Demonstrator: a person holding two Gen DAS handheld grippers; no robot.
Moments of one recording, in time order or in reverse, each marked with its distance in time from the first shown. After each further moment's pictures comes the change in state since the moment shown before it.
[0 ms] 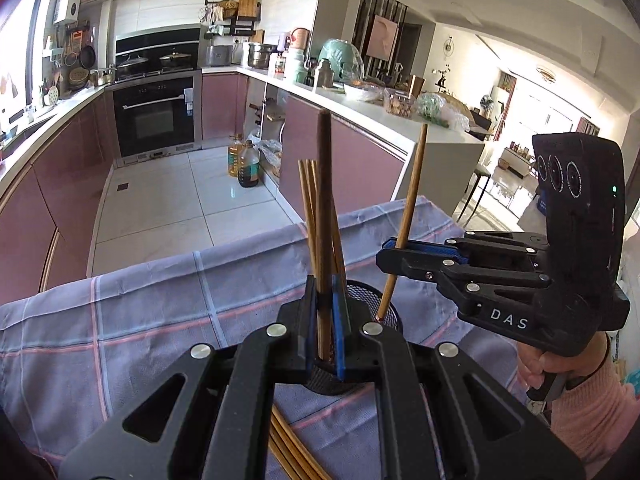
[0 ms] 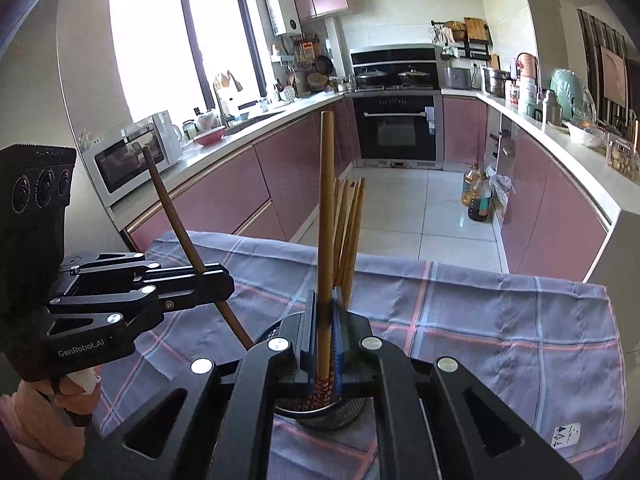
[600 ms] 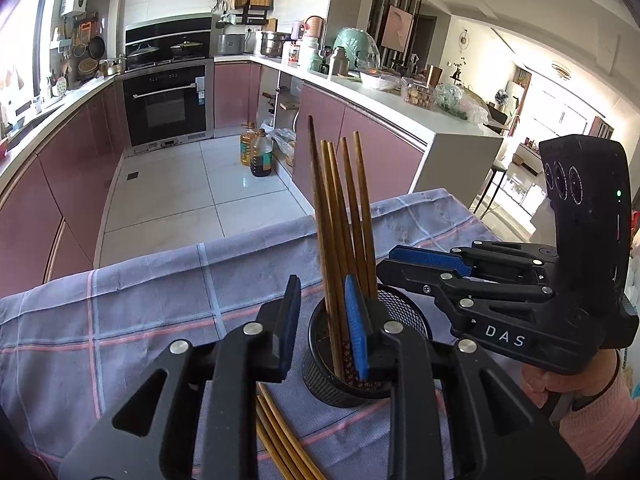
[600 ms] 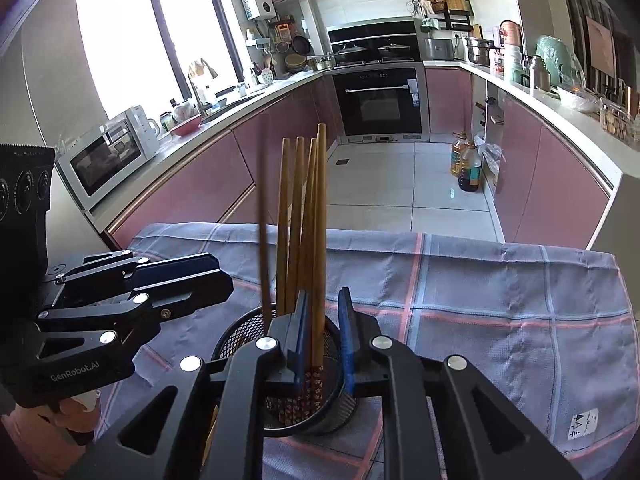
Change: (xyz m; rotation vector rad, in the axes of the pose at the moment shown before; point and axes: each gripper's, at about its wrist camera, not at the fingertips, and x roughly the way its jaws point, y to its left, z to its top) left arm 0.034 0.014 0.006 -0.023 0.016 0.052; right arm 0.020 -0.011 -0.006 0.074 0.021 -0.029
